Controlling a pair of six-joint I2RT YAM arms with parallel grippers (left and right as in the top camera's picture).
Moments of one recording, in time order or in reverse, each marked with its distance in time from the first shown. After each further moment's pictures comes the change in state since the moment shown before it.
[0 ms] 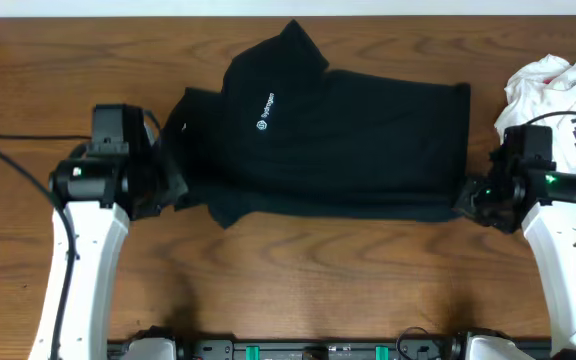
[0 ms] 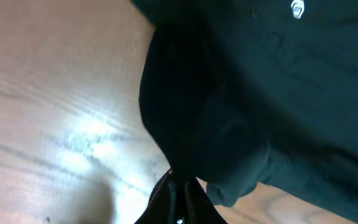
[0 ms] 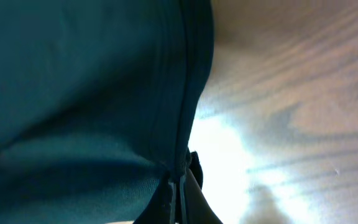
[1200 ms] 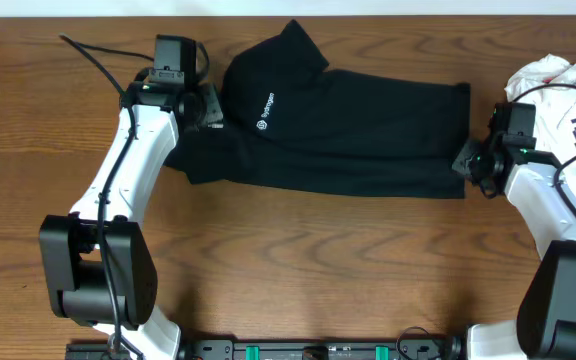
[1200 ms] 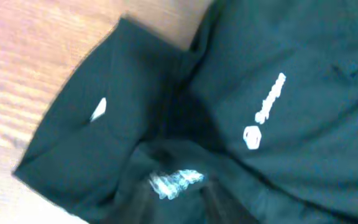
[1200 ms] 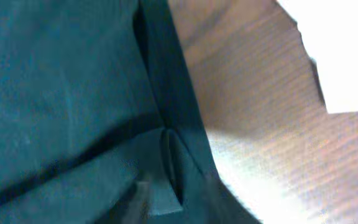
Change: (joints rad) left arm -0.117 0.500 0.237 0.461 -0.098 0.060; right arm -0.010 0.316 0.002 0.510 0.117 0.013
